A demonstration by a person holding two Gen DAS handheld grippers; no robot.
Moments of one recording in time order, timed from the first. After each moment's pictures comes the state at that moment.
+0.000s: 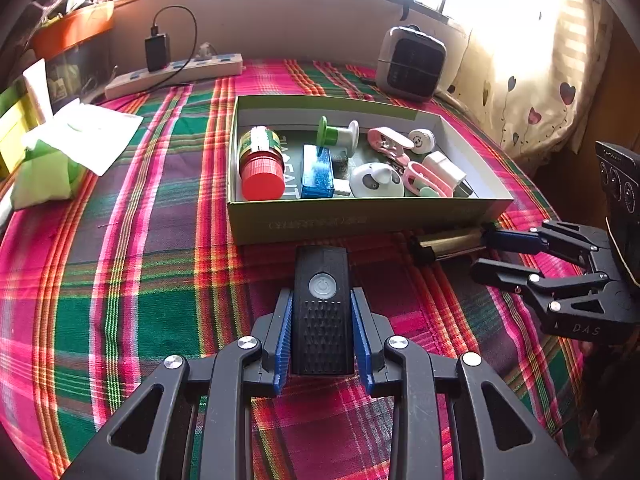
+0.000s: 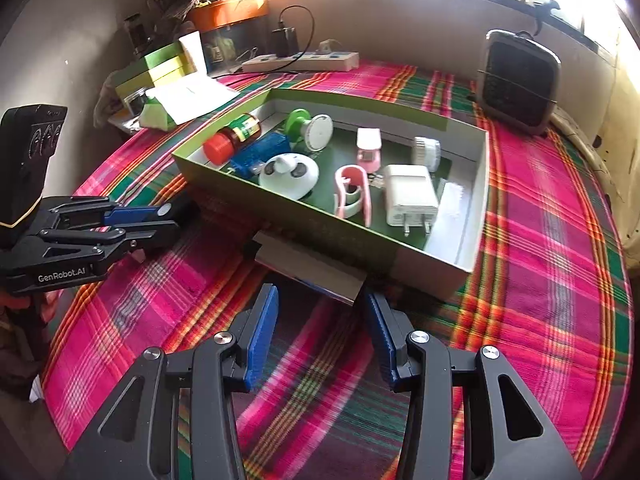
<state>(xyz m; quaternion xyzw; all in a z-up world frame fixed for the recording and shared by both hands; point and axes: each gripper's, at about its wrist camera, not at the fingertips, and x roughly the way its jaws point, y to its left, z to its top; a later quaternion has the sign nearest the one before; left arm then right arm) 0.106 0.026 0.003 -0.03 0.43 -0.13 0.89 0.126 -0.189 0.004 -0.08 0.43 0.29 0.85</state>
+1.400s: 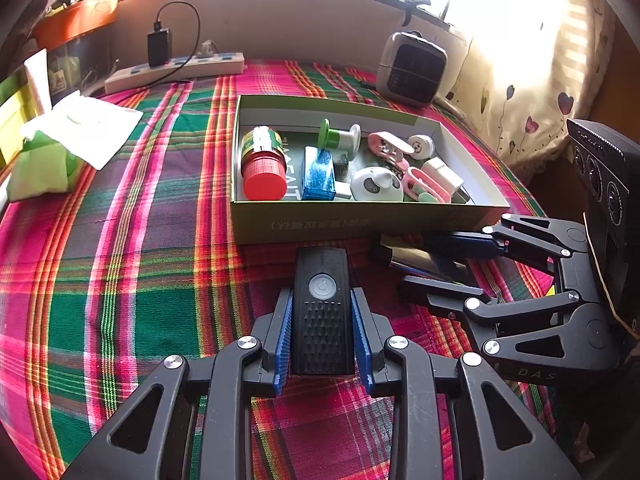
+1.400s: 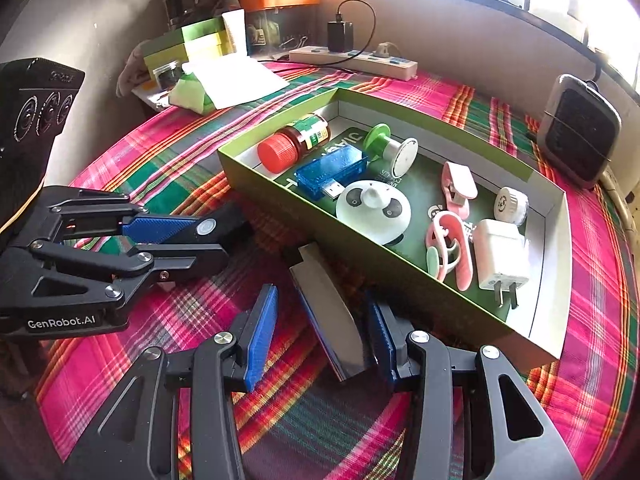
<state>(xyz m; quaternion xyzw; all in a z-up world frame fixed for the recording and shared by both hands) 0.107 0.026 0.003 -0.03 0.43 -0.13 0.89 0.129 -0.127 0.001 -0.14 0.41 0.32 0.84</state>
